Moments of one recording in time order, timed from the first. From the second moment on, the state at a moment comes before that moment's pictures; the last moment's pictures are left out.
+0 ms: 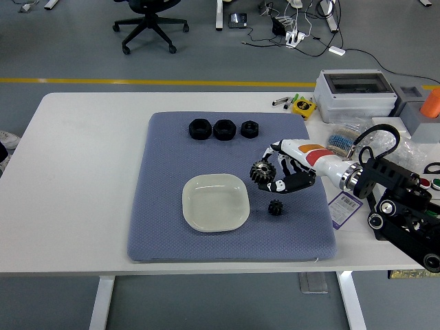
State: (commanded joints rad) left arm -0.12 0.07 -0.65 -0.20 0.96 0.14 0.14; right arm 0.79 -0.36 0.56 1.18 -1.66 -0.06 0.12
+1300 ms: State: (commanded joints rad) left arm -0.13 0.08 -0.72 -0.20 1.06 0.12 0.16; right arm 0.95 -0.25 0.43 1.09 -1.80 -0.02 0.05
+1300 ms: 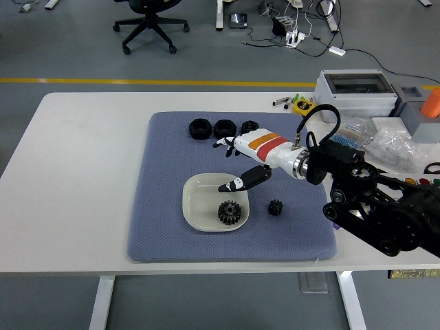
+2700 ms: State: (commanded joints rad) left arm -0.12 0.07 -0.69 -0.20 1.02 0.13 0.15; right arm 0.76 -0.33 0.42 0.98 -1.82 -0.13 0.09
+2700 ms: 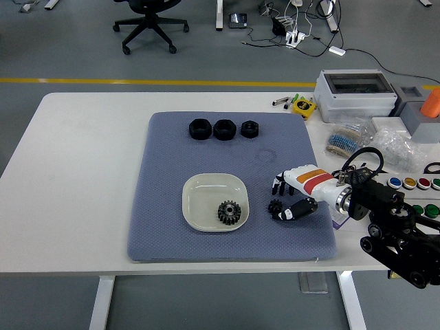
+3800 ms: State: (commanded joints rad) left arm -0.12 0.07 -0.68 -0.20 1.00 0.13 0.15; right arm 0.75 -0.33 0.39 0.97 -1.82 -0.17 0.12
